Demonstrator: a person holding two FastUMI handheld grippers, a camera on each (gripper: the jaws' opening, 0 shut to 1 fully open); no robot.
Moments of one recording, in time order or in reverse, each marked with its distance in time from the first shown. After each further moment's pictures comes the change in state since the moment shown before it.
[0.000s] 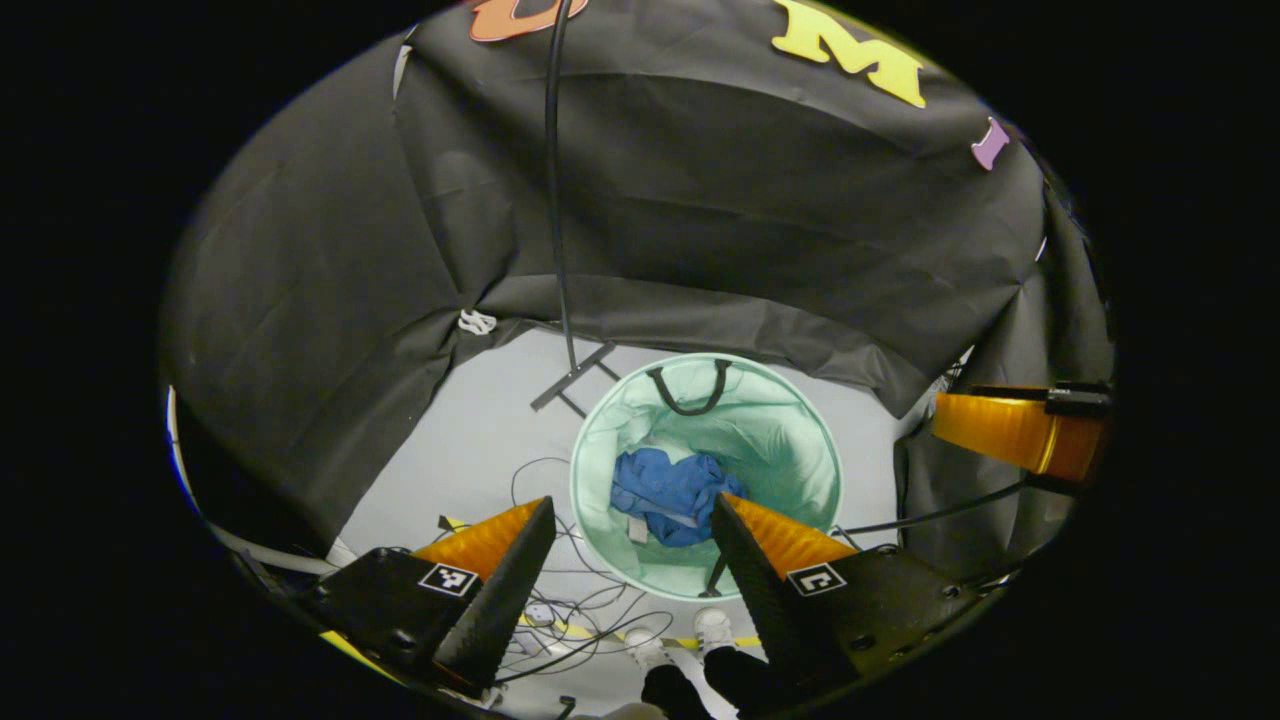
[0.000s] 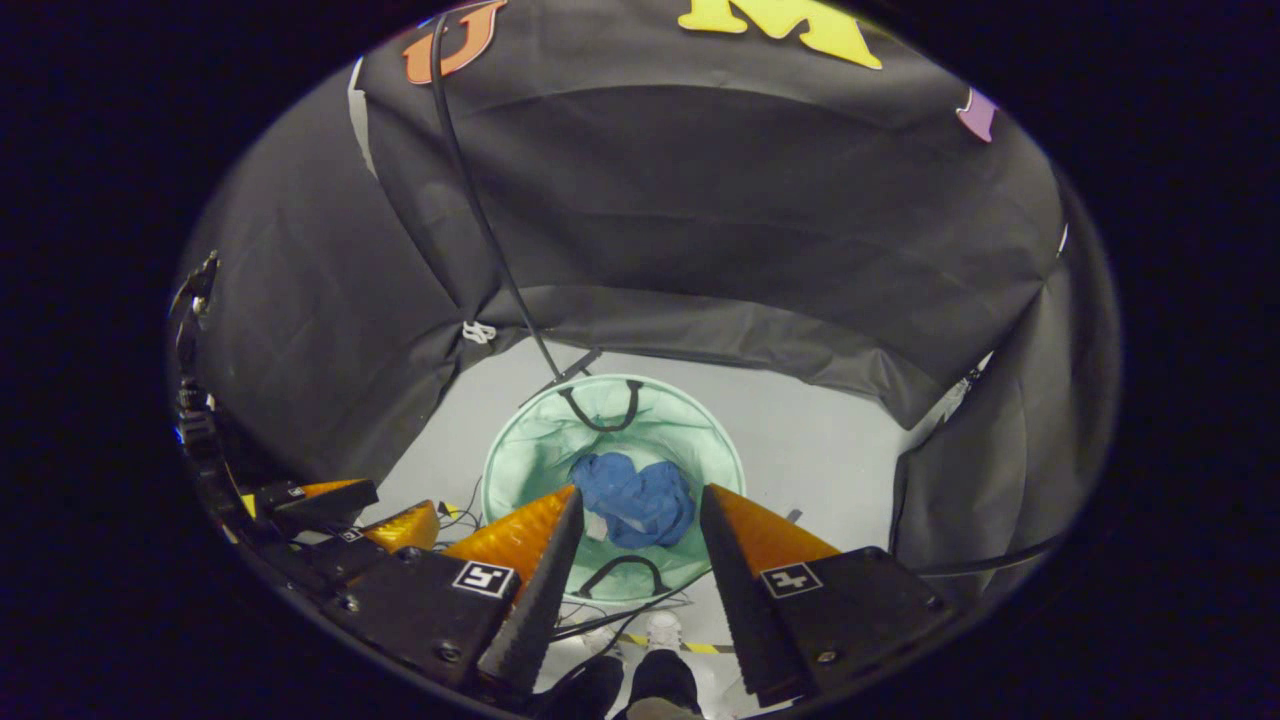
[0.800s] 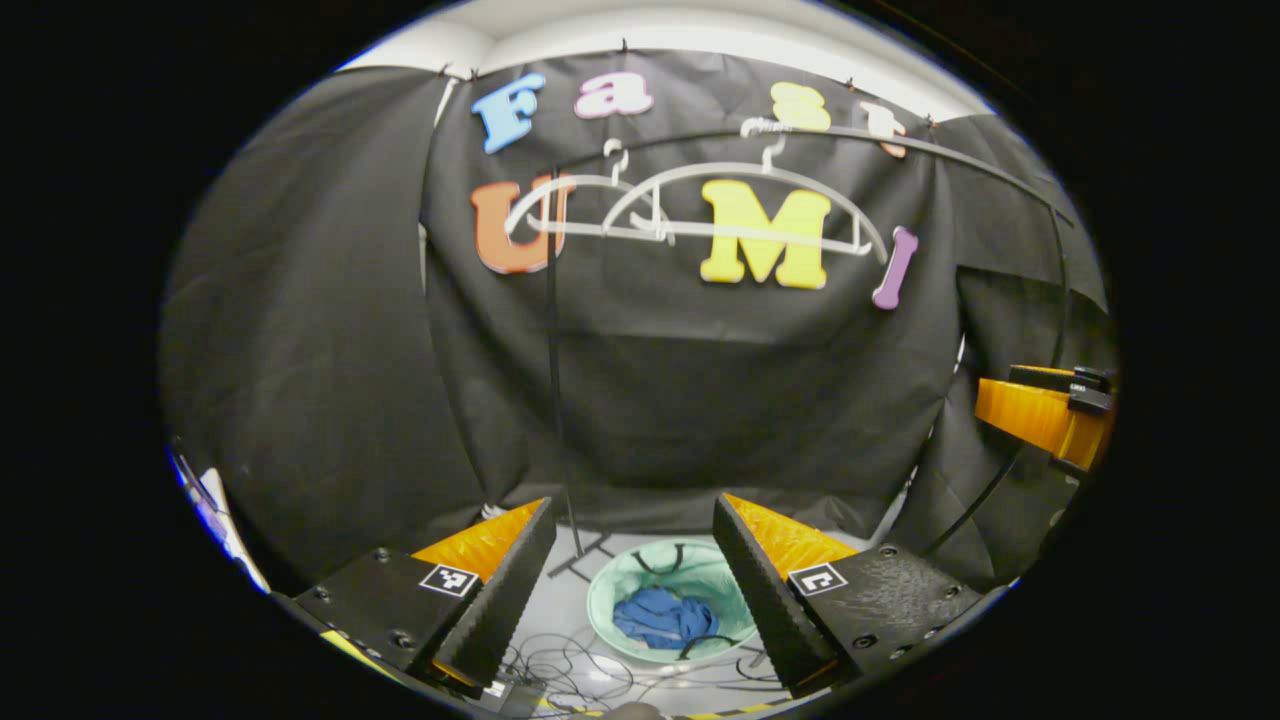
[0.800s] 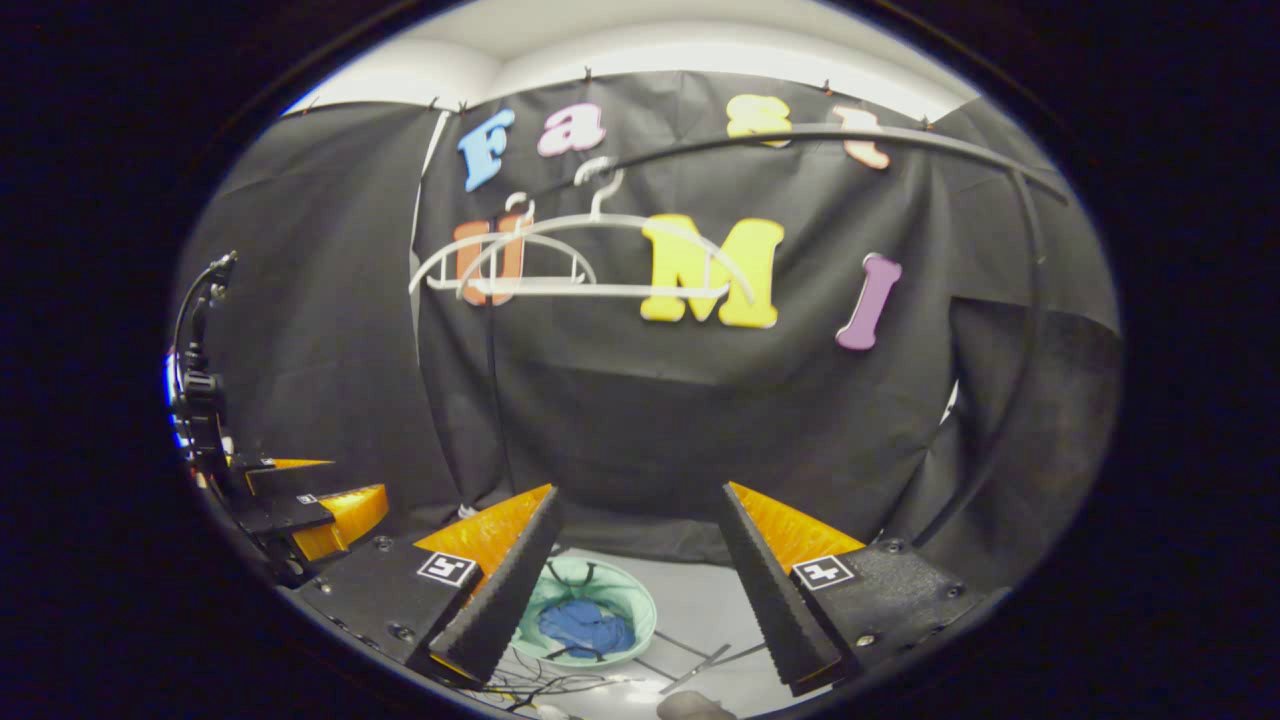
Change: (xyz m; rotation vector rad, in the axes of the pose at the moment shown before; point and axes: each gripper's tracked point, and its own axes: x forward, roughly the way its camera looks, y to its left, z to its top) left arm -0.315 -0.047 0.129 0.109 -0.673 0.015; right arm -0.360 -0.058 0.076 -0.039 -0.768 -0.030
